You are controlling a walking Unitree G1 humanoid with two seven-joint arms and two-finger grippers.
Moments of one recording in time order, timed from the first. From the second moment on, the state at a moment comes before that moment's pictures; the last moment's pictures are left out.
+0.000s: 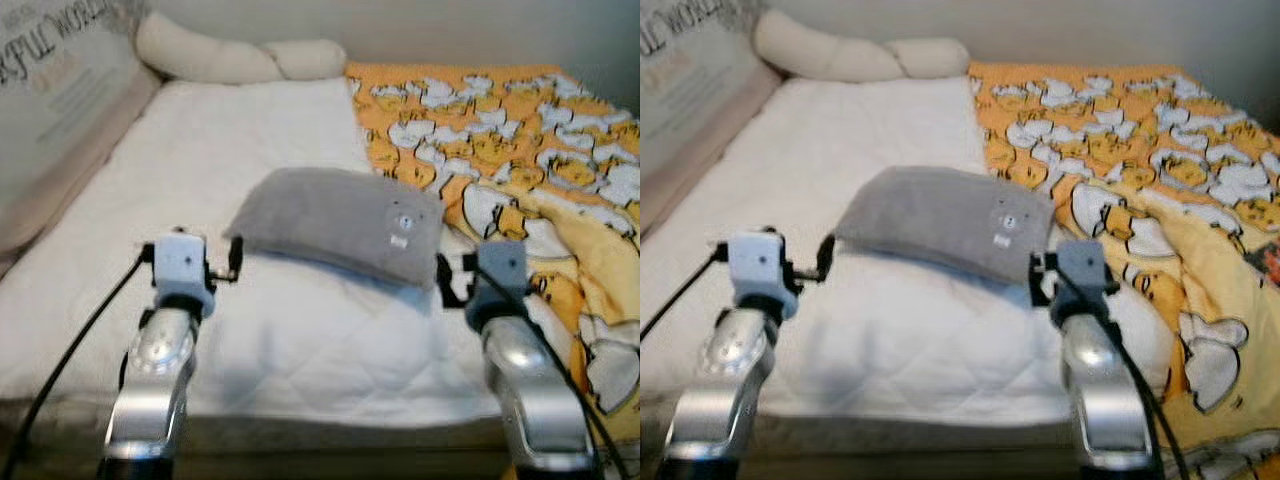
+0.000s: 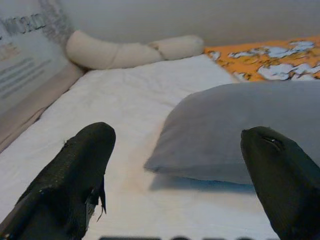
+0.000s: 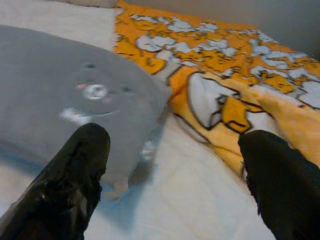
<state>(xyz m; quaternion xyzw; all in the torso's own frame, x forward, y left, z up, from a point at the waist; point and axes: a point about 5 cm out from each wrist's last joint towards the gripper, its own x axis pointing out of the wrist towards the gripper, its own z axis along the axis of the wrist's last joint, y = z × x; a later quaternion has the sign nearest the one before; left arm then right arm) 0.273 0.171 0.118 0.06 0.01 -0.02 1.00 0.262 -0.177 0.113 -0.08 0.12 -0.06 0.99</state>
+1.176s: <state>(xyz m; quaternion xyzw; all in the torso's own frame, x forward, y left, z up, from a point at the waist) 0.274 0.158 0.109 0.10 0.03 -0.08 0.99 0.282 -0.197 0.111 -0.11 0.13 -0.10 0.98</state>
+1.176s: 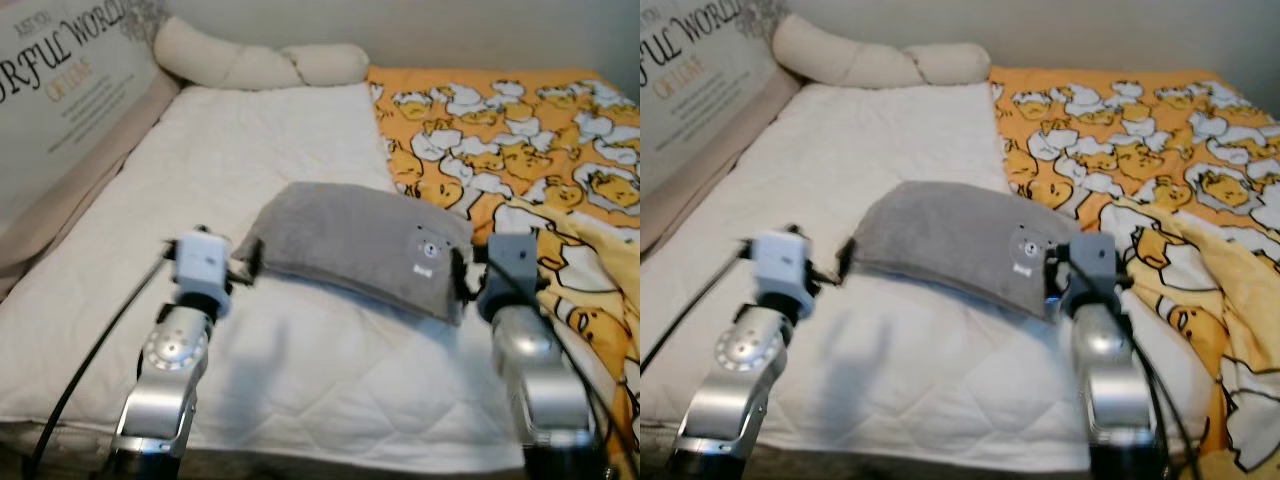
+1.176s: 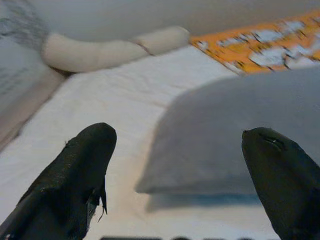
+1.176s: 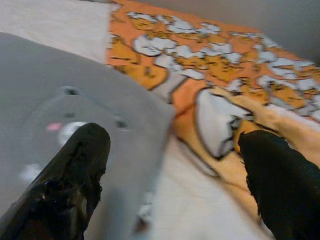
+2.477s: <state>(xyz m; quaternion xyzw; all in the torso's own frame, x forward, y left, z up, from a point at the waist) 0.327 0.184 0.072 0.26 0.16 -0.18 0.94 0.231 -0.131 0.170 -0.16 0.11 0.52 0.83</state>
